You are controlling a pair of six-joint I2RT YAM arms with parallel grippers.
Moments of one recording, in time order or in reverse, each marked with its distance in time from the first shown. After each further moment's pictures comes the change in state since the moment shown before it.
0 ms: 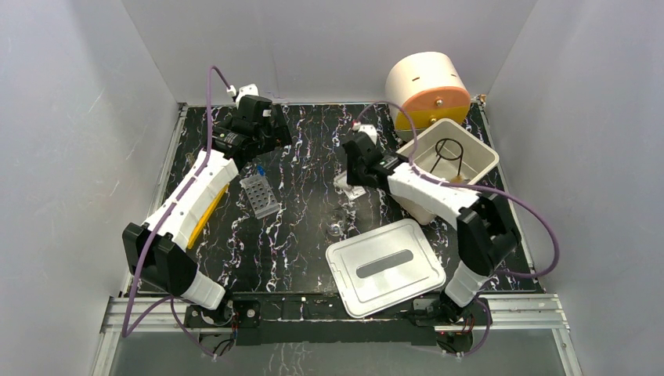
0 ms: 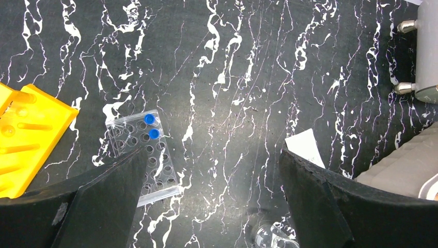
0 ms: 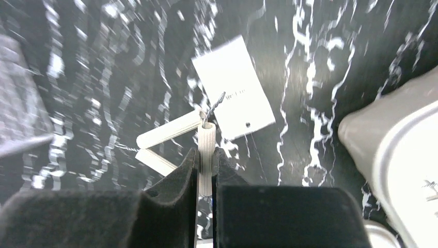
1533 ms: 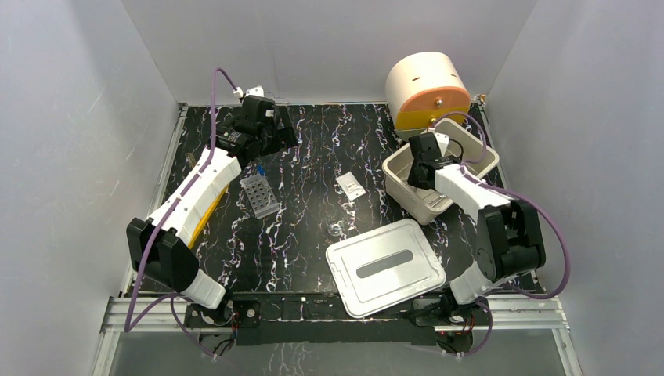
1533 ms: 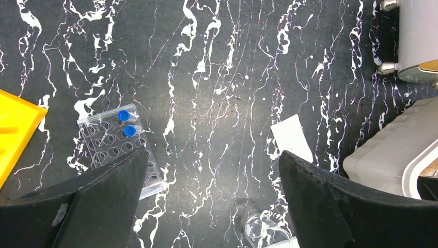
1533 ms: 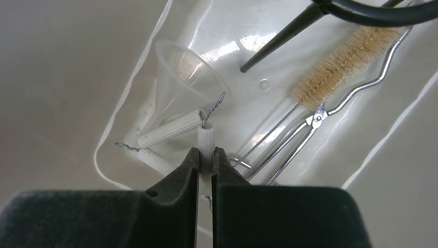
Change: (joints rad) left arm 0.000 0.028 -0.004 0.016 0.099 -0.011; right arm -0.438 -0.156 -0.221 0.003 0.052 -0.037
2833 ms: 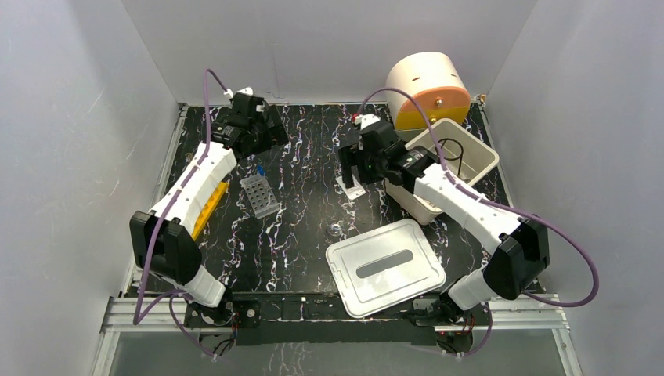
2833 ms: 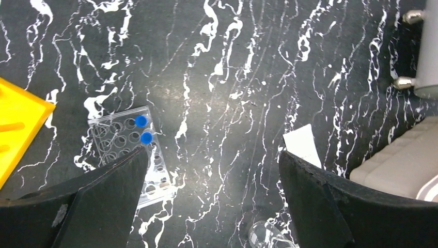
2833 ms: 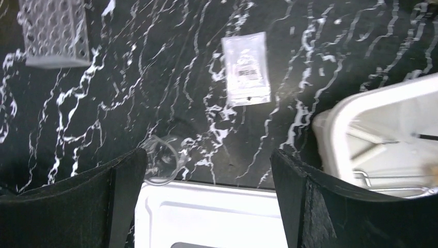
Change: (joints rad) left arm 0.077 0.042 0.008 -0.004 0.060 -0.007; right arm 0.389 -0.079 0.317 -0.182 -0.223 -0.232
